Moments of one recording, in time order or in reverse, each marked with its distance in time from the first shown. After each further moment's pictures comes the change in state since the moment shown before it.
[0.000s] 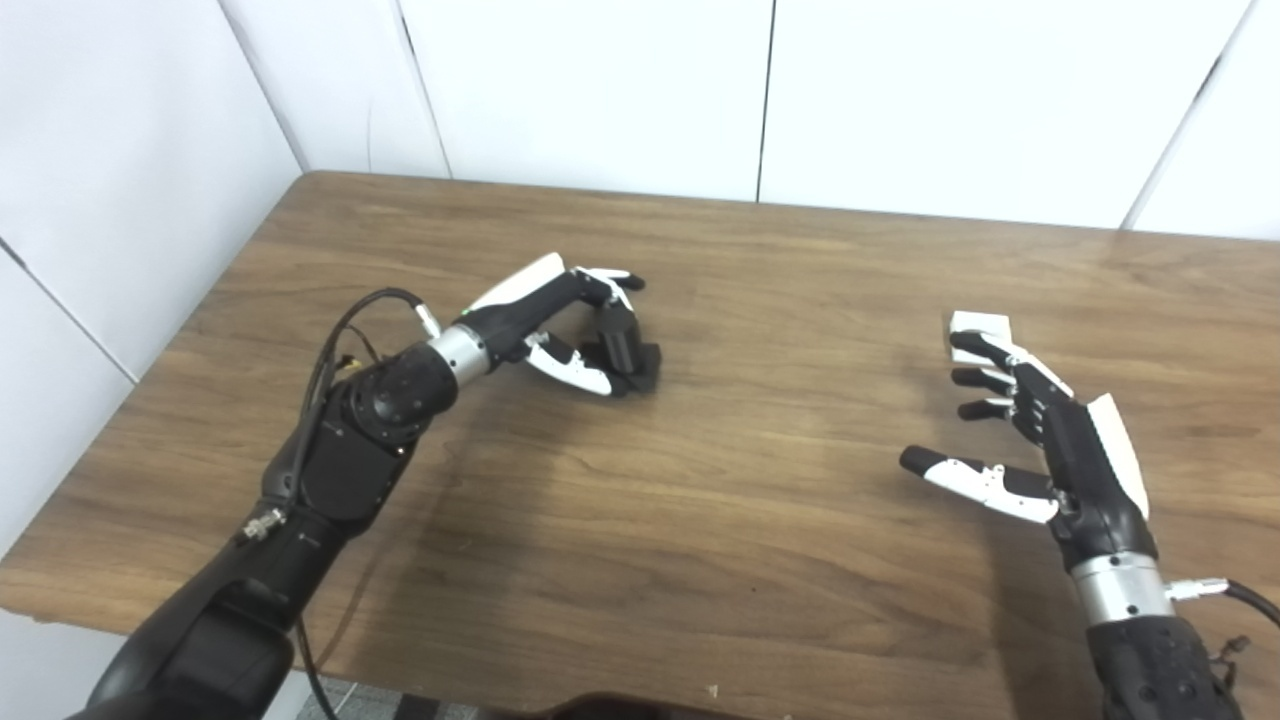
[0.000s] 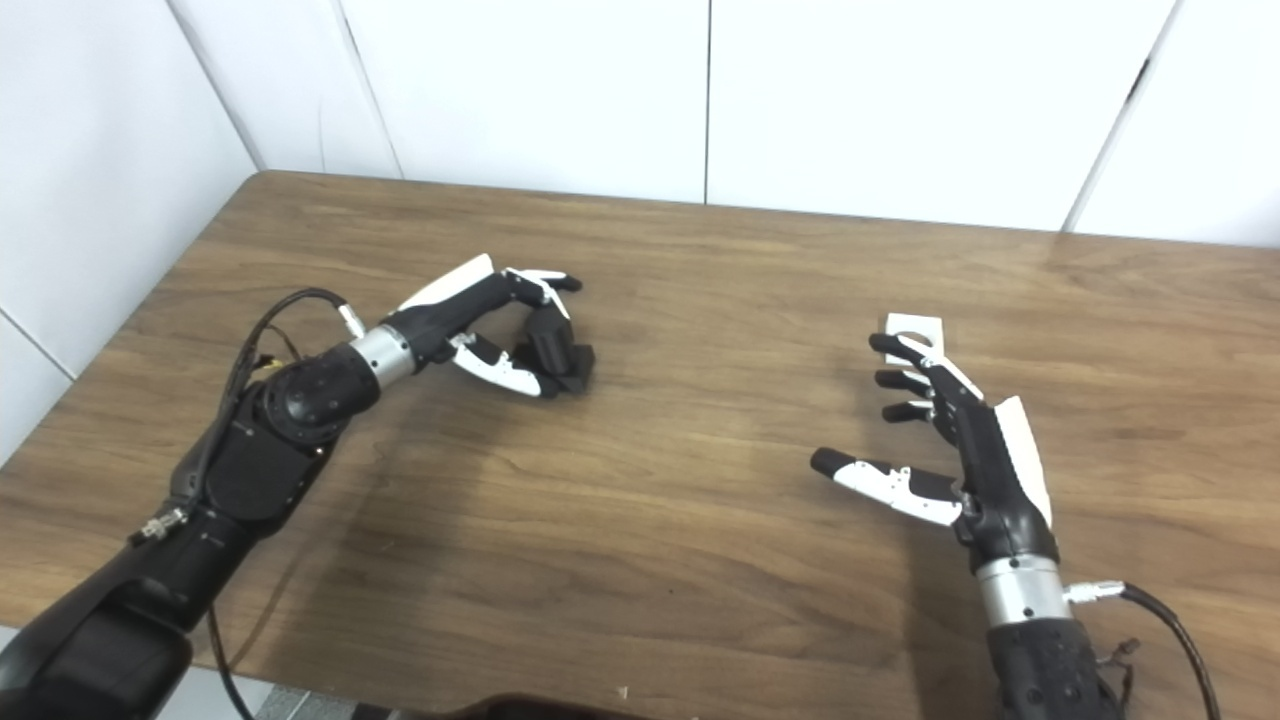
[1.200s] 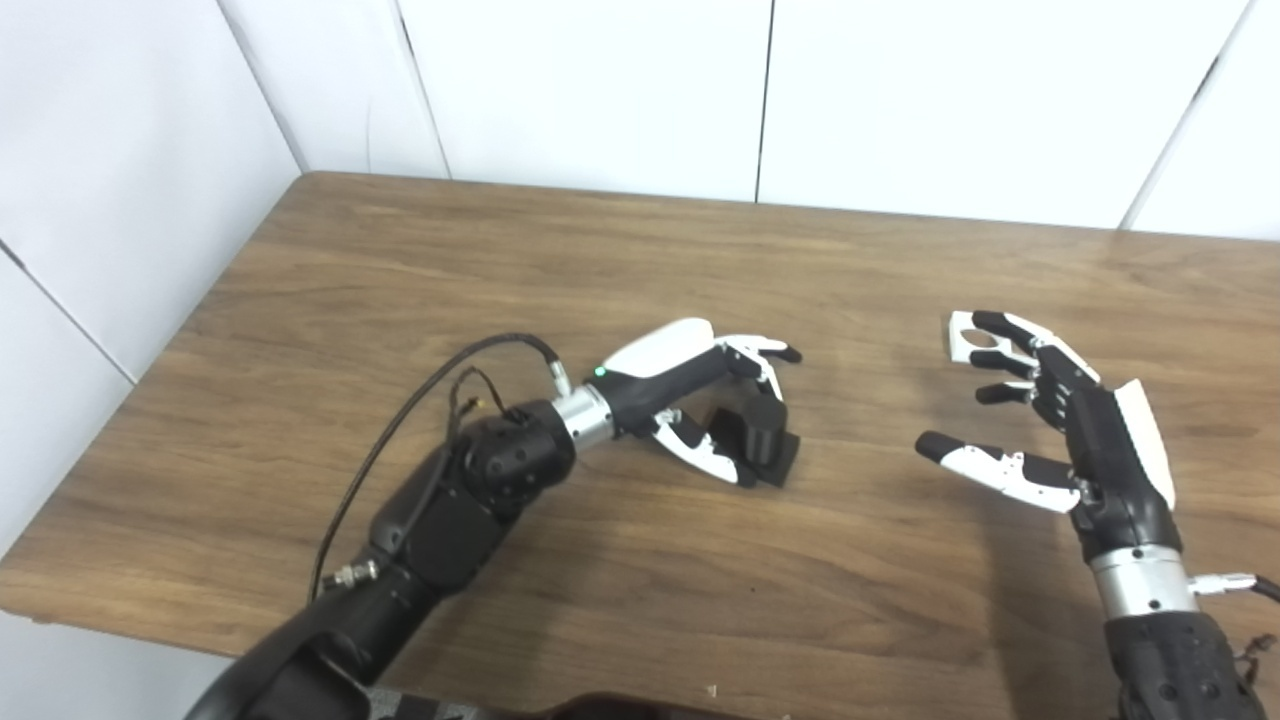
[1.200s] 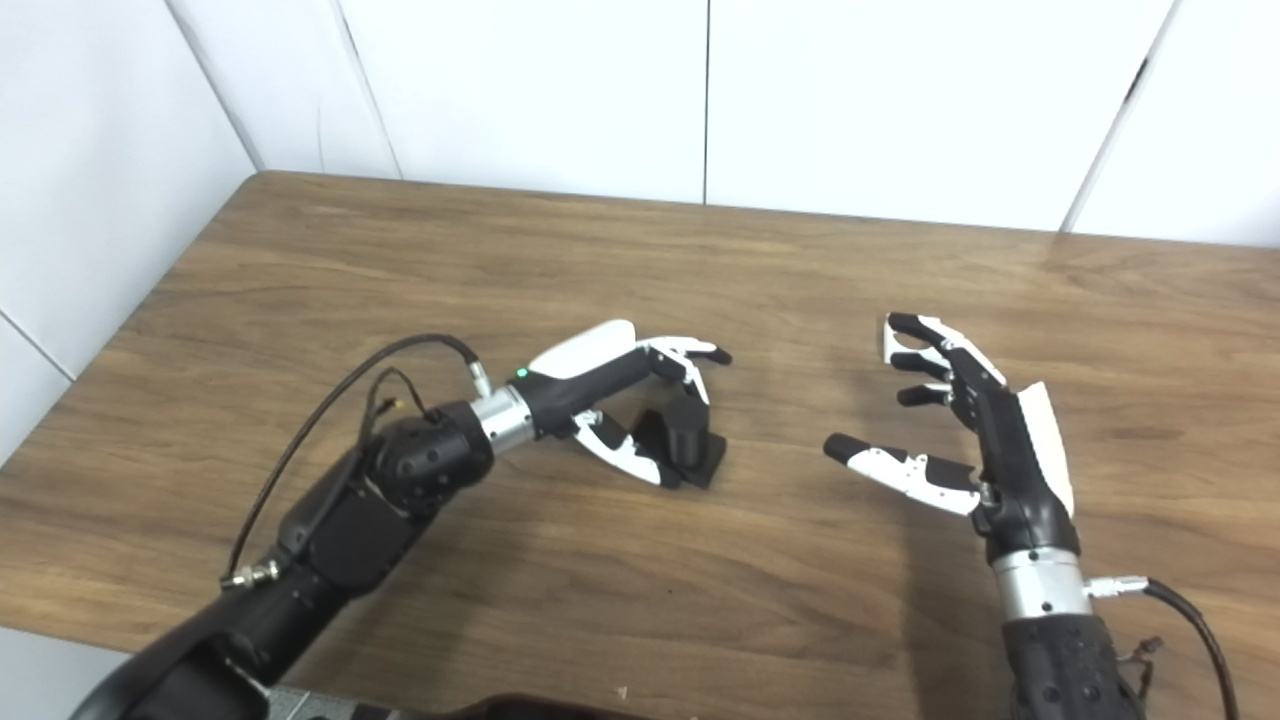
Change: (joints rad) left arm 0.072 -0.183 -0.136 -0.082 0.159 -0.093 0.117; right arm -0.005 -0.005 -0.023 -0.042 0.005 0.019 0.004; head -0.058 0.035
